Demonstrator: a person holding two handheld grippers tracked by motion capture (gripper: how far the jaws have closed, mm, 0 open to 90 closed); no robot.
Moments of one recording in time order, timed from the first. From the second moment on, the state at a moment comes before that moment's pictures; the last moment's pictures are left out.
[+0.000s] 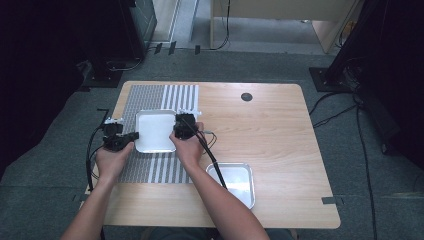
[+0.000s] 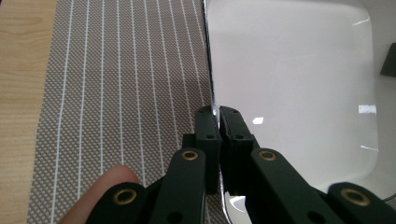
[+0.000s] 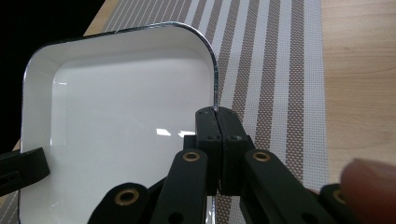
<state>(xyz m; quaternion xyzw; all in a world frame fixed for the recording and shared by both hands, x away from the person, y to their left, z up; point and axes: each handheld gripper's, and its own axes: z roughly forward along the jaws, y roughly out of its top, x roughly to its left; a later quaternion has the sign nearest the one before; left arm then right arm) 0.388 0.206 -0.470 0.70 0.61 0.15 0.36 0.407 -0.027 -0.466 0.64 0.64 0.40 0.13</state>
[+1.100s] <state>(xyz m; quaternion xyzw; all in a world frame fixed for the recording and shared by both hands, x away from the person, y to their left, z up) 0.448 0.218 -0.492 0.70 0.64 0.11 0.32 0.465 -0.003 -0.498 0.66 0.65 0.36 0.13</state>
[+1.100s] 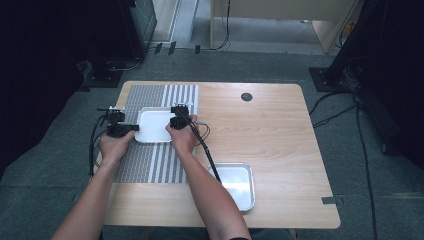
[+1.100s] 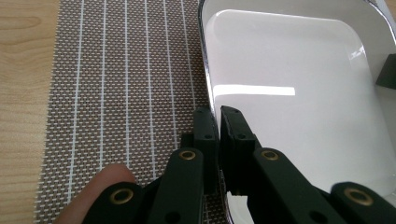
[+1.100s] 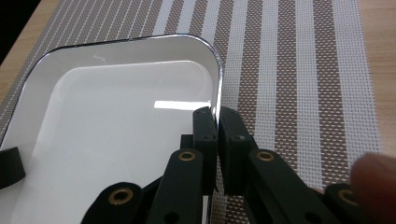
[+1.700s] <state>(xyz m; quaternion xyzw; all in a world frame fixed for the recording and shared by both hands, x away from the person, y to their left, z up) 0.453 0.214 -0.494 0.70 0.63 0.13 0.31 0.465 -0.005 -0.504 0.66 0.65 0.35 0.13</state>
